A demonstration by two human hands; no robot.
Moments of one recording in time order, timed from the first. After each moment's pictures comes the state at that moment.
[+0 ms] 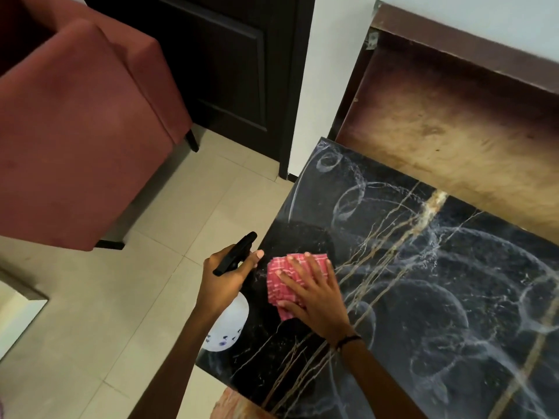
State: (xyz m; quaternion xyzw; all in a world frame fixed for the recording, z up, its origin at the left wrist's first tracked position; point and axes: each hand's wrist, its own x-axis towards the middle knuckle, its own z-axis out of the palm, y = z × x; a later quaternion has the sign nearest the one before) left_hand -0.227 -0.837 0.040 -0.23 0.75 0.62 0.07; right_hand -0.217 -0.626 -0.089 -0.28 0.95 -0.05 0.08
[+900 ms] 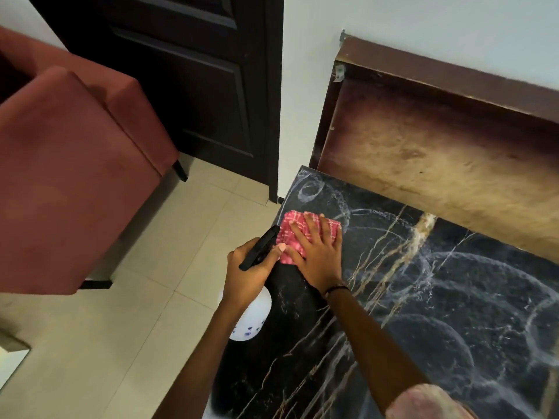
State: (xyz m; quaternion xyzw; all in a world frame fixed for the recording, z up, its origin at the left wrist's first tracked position) left_hand -0.321 -0.779 0.025 -0.17 0.76 0.63 0.03; right_hand -0.377 -0.622 -0.082 -0.11 0.99 -0.06 0.08
